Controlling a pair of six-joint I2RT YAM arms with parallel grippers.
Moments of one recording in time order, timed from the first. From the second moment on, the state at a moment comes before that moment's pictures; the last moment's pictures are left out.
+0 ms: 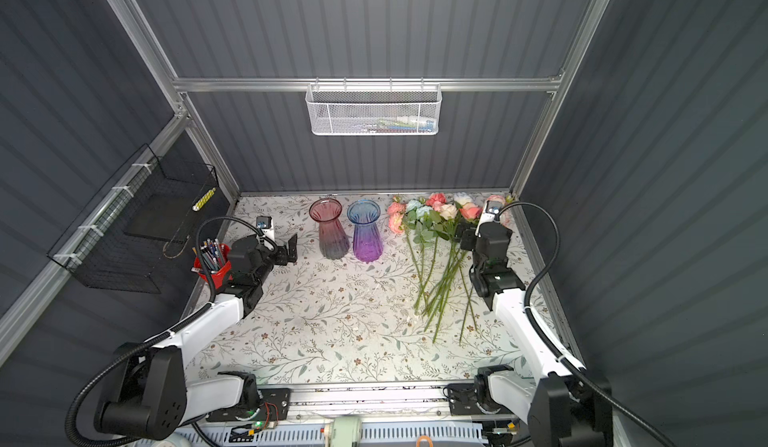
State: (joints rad) left arm -0.18 1.22 0.65 0.30 -0.05 0.07; right arm 0.11 1.09 0.82 -0.02 0.29 0.18
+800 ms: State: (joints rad) left arm -0.21 0.81 0.97 -0.40 0.03 -0.52; right arm 0.35 1.51 1.62 -0.74 -0.11 0.55
